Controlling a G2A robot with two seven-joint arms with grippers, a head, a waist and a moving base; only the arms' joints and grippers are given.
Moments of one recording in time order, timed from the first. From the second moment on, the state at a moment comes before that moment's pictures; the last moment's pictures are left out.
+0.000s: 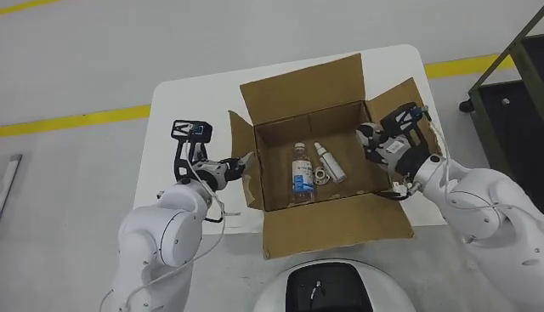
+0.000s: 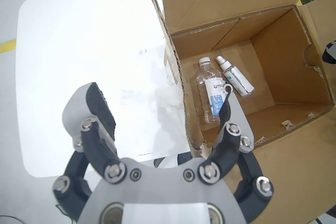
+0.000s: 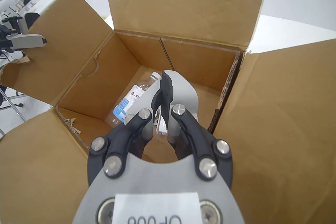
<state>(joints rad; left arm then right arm) 1.12 -1.26 -1.39 -2.17 1.19 0.13 -1.15 -1.22 -1.05 1.36 -1.97 -0.75 -0.15 0.54</state>
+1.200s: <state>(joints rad) 0.77 -1.33 -0.92 -1.89 0.90 0.17 -1.08 -1.53 -1.05 1.72 -2.14 -0.71 -0.13 0.37</state>
